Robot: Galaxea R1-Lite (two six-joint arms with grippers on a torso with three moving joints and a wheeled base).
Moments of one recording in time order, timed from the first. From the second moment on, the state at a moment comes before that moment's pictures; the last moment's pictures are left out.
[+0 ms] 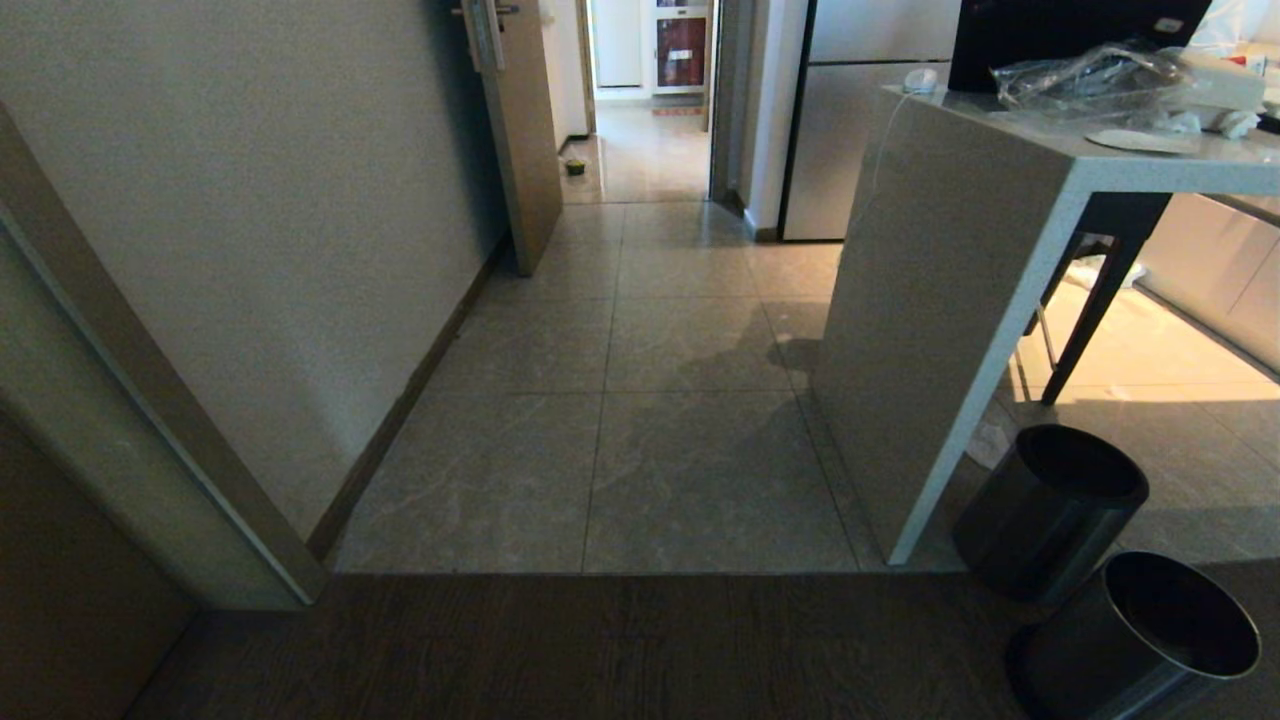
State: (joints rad) left arm 0.00 0.00 0.00 0.01 0.01 -0.02; right arm -0.01 0.00 -0.02 0.06 -0.01 0.06
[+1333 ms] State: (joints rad) left arm 0.00 0.00 0.00 0.01 0.01 -0.02; right arm -0.01 0.00 -0.02 0.06 -0.01 0.06
